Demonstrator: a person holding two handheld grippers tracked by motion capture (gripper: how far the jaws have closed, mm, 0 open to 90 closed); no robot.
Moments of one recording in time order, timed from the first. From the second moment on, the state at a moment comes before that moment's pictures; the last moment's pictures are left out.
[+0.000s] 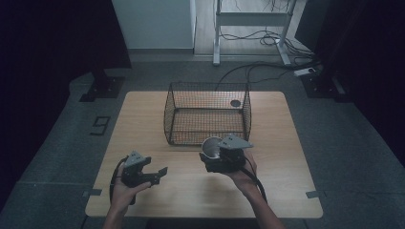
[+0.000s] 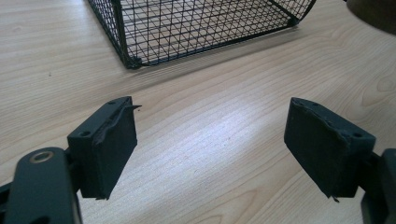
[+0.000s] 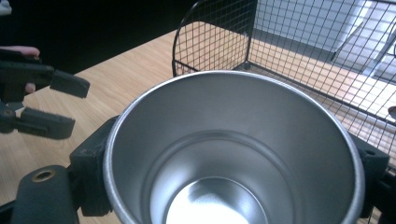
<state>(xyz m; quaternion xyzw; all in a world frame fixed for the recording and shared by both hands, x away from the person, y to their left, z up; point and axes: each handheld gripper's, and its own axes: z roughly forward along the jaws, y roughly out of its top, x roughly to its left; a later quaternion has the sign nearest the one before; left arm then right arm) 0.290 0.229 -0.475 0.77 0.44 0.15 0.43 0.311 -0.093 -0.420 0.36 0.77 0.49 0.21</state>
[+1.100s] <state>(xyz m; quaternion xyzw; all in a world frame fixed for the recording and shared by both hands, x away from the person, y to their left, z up) 0.289 0.233 -0.472 0.77 0.44 0.15 0.43 0.344 -0.077 -0.369 0.34 0.76 0.52 0.20</state>
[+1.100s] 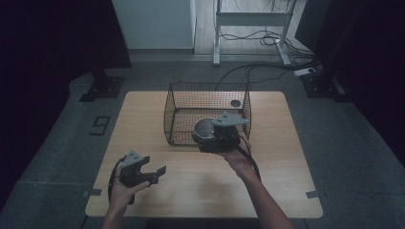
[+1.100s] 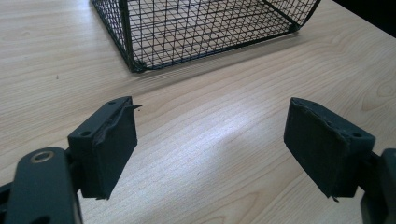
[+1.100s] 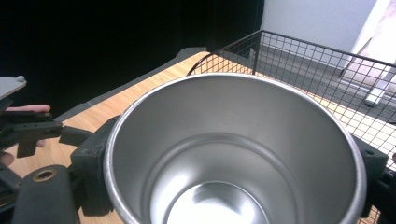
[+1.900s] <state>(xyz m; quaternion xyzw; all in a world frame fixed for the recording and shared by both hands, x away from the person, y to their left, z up) 0.290 0.233 -0.473 0.77 0.44 0.15 0.44 0.380 -0.080 -0.364 0.38 0.75 0.50 0.21</state>
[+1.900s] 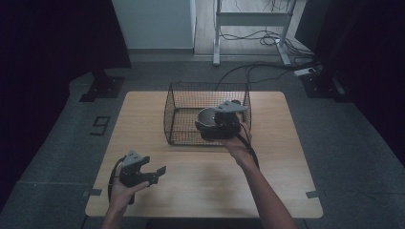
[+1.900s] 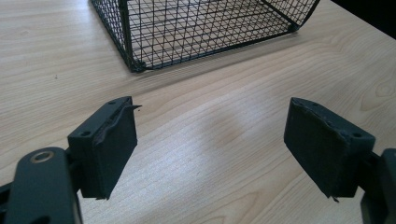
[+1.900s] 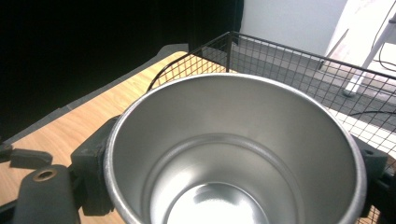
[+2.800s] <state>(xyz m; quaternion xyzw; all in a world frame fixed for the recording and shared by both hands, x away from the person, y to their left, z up) 0.289 0.232 -0.473 0.77 0.44 0.14 0.44 0.415 -0.081 -0.361 0.41 0.75 0.48 0.22</state>
